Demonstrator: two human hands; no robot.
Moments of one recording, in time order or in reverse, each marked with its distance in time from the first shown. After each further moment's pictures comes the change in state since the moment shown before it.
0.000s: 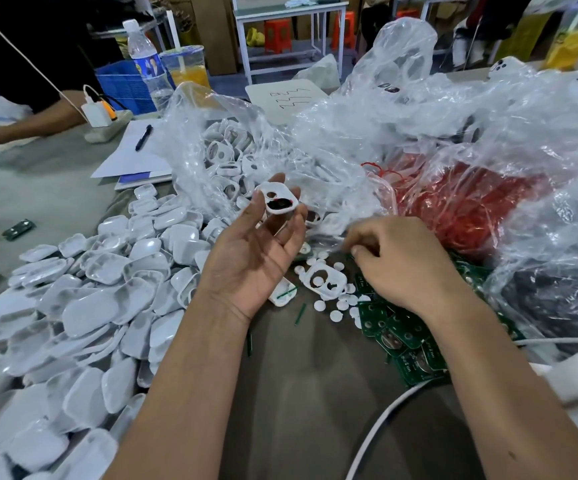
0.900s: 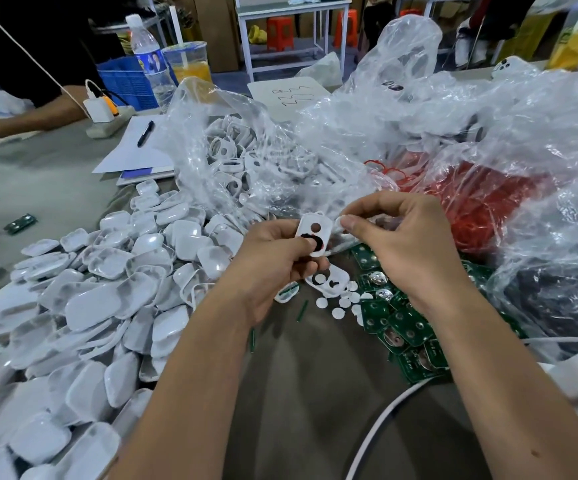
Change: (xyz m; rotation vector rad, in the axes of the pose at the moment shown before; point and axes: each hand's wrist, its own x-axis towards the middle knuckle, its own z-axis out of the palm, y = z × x) left_hand -0.006 -0.015 0.007 0.829 0.184 -0.014; right_hand 0.003 -0.004 0.004 0.657 0.269 0.035
